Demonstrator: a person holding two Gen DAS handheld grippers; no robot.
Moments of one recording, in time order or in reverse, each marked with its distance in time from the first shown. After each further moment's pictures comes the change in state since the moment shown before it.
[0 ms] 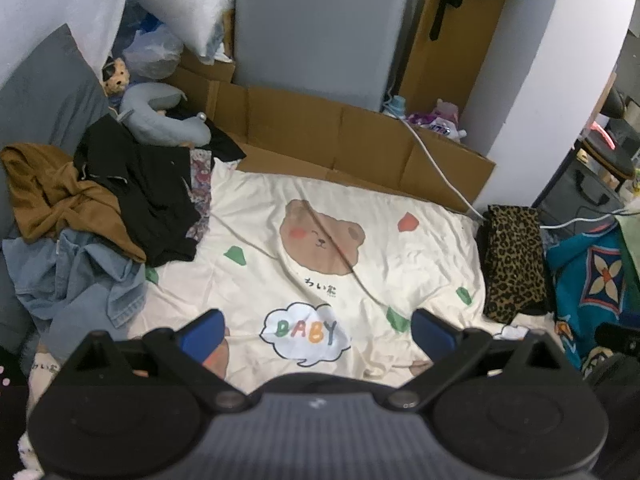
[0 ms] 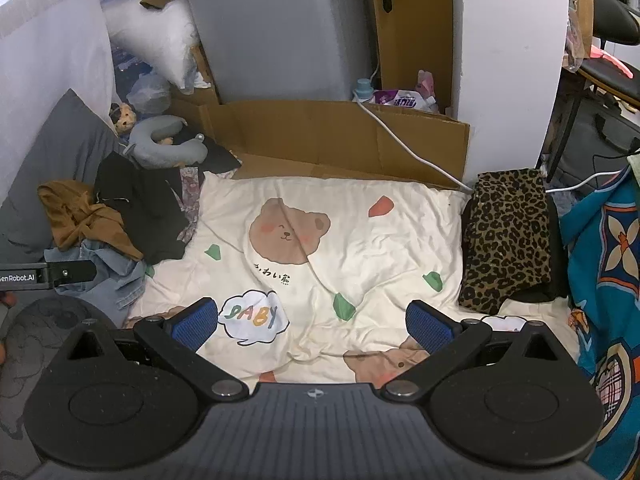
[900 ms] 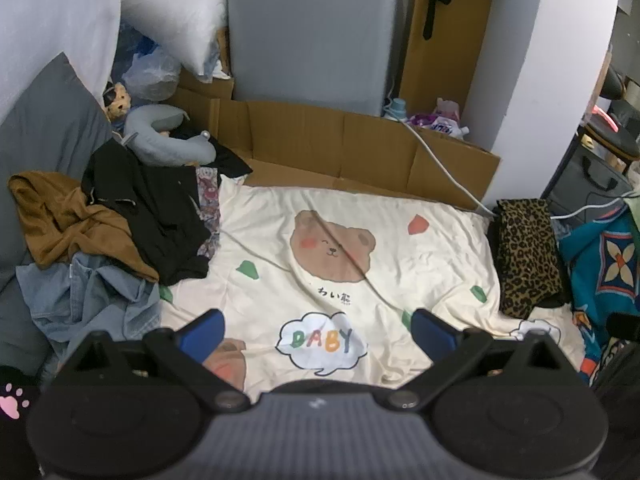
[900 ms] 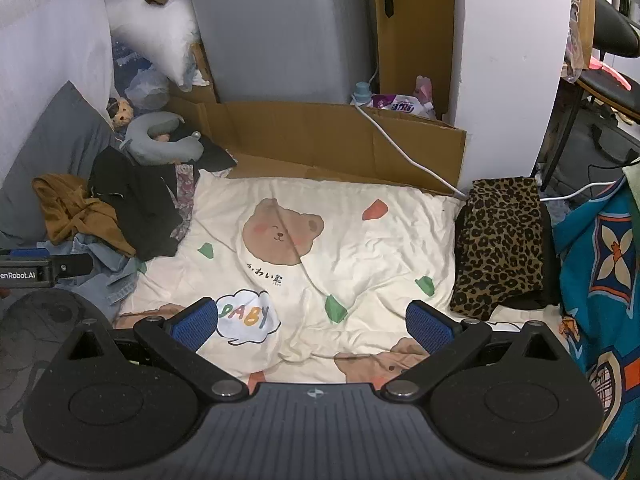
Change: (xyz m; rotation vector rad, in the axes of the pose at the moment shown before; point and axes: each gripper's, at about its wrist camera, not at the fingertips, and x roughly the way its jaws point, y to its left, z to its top) left arm -0.002 -0.010 -0.015 0.070 -0.034 0.046; right arm -0.001 -0.001 -0.002 -0.031 -0.007 -0.024
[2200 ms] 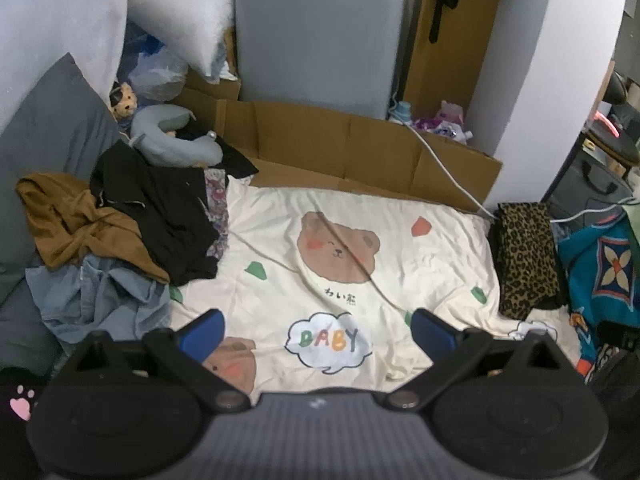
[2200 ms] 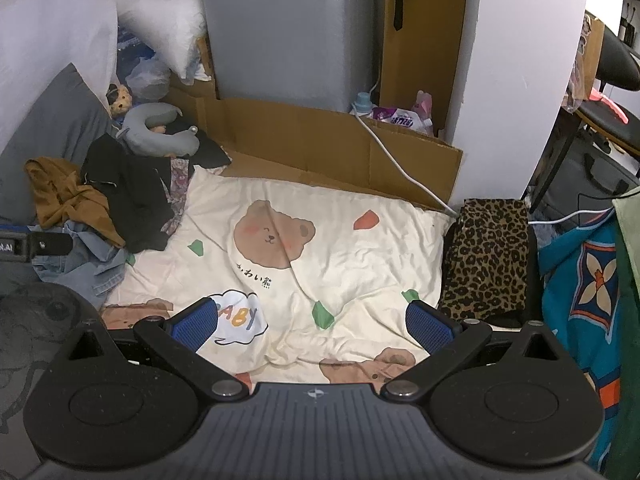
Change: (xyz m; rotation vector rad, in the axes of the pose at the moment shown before) left arm -0.018 0.023 0.022 0.006 0.023 -0.028; right arm -0.008 0.023 0.016 -0.078 -0.005 -0.060
